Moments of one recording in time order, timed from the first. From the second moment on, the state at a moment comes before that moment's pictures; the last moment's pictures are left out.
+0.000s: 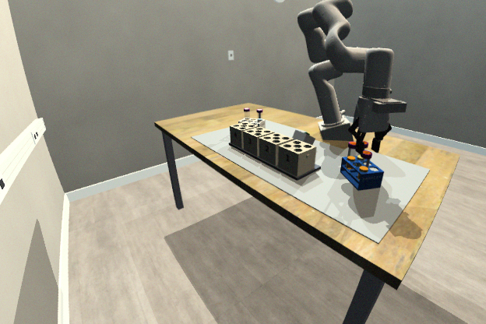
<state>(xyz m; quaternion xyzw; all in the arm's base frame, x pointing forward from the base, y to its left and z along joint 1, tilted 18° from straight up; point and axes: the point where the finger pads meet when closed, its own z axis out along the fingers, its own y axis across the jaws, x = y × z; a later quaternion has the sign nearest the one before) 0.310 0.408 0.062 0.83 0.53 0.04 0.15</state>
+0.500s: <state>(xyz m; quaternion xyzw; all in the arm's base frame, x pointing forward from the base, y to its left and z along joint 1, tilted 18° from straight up) 0.312 0.406 0.056 0.83 0.53 0.04 0.15</state>
